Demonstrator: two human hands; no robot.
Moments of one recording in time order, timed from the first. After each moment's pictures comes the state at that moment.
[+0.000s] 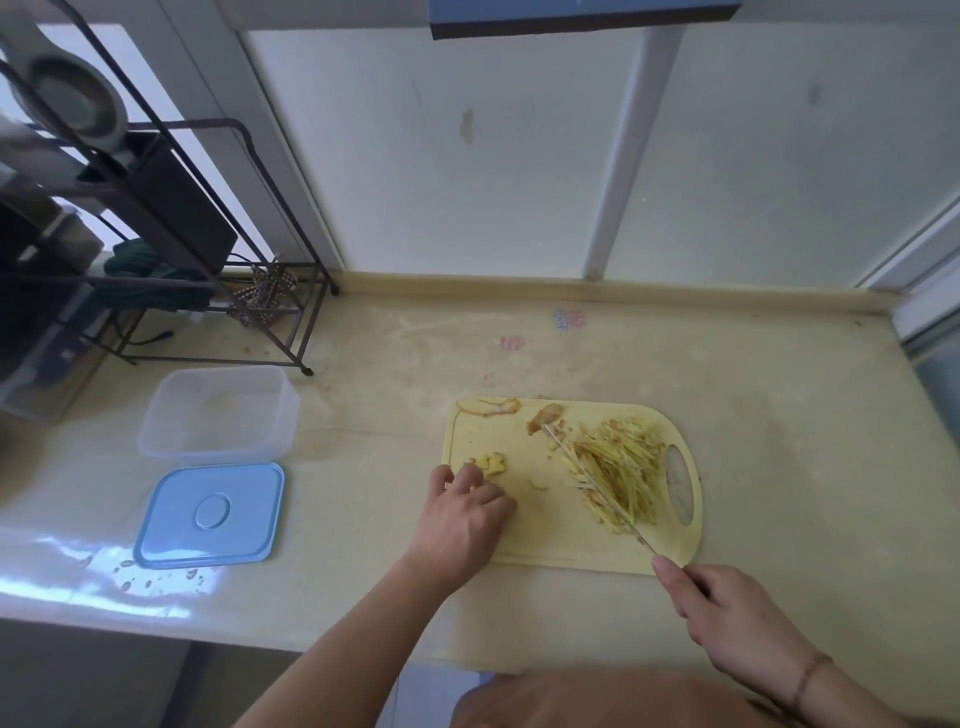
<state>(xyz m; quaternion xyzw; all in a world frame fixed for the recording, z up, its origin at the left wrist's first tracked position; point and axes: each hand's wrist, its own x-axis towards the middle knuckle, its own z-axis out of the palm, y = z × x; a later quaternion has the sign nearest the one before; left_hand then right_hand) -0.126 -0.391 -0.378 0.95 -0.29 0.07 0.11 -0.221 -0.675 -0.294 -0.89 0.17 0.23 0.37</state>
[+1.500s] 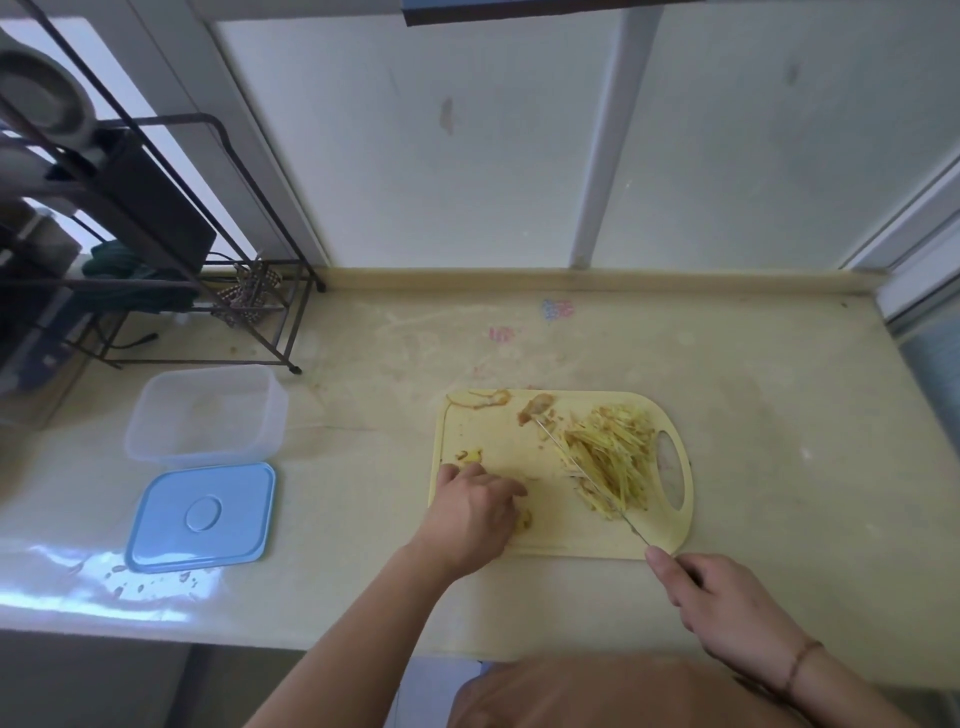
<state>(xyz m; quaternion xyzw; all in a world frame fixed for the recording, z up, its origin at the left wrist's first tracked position) -0.124 -0.409 -0.362 0.94 -0.26 -0.07 0.21 -0.226 -0.674 -0.296 -0.89 0.17 0.22 0.36</state>
